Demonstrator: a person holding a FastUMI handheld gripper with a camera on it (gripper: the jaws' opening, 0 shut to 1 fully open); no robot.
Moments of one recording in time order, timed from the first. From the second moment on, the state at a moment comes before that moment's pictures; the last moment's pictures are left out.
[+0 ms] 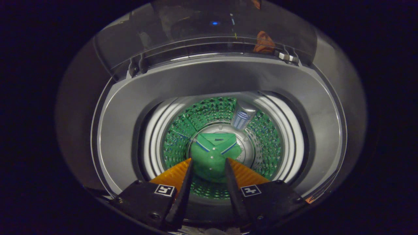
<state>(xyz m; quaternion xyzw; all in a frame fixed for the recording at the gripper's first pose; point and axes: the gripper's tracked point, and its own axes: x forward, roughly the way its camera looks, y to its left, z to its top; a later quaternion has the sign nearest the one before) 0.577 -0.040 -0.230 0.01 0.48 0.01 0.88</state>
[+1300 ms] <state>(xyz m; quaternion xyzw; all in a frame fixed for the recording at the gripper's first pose) 0.585 -0.058 -0.040 -0.05 0.26 0.03 0.96</state>
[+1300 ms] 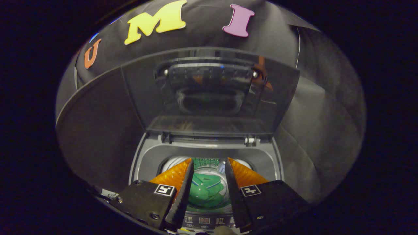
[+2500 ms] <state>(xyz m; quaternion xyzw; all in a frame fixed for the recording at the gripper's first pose) 0.703 -0.032 0.146 -0.02 0.13 0.03 0.99</state>
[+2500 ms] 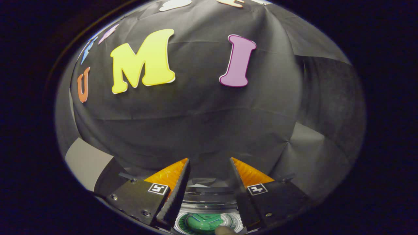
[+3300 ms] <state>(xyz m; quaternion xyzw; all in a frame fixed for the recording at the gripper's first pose) 0.701 -0.031 0.108 -0.02 0.10 0.03 0.99</state>
